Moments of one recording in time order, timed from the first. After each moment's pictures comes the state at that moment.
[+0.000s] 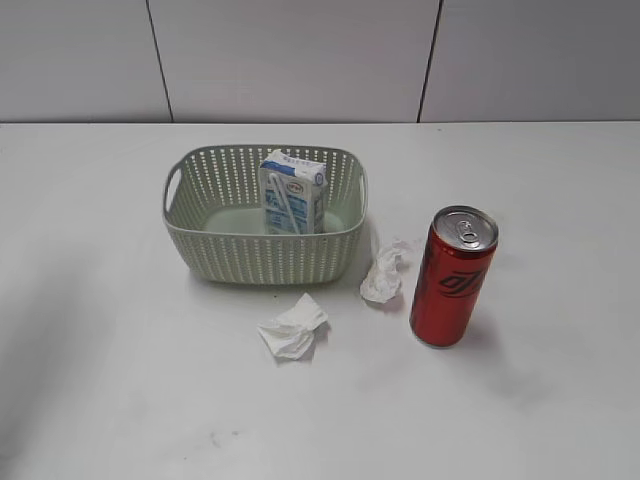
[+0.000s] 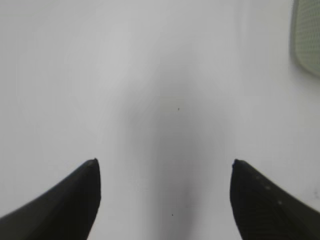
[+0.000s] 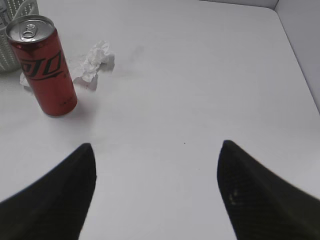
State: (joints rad) left arm 0.01 1.50 -1.25 -0.11 1.21 0.07; right arm 0.02 0.00 -0.42 0.07 0.95 -0.13
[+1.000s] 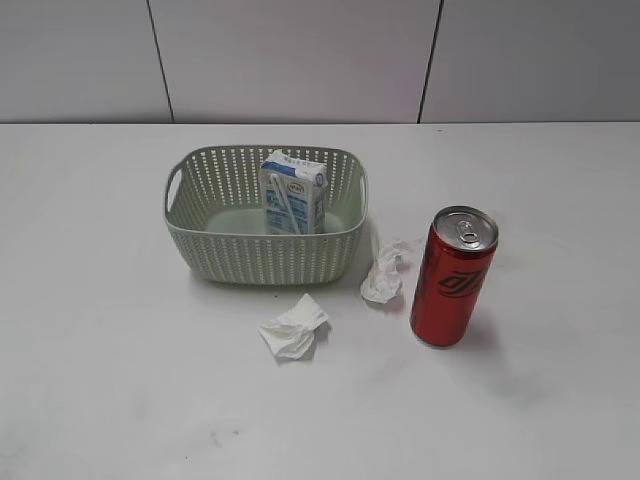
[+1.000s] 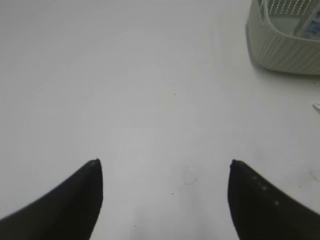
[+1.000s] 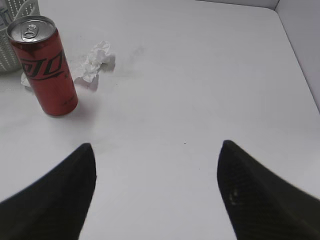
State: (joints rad) left arm 0.02 0.31 -0.53 -0.12 1.04 0.07; right arm 0.02 0.00 -0.42 0.07 0.95 -0.13
